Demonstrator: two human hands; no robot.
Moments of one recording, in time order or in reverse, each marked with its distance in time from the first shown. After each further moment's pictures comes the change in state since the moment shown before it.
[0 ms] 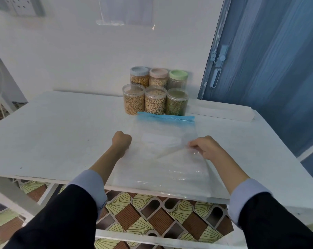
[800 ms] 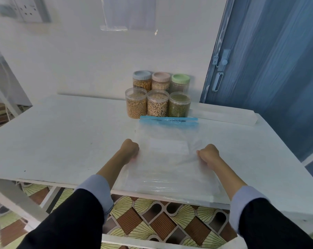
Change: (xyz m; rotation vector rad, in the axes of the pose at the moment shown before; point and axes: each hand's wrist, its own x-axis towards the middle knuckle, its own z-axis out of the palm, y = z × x) left_hand 0.000 -0.006 0.015 0.108 -0.122 0.055; right_hand 0.023 0.026 -0.005 -0.577 0.251 -0.066
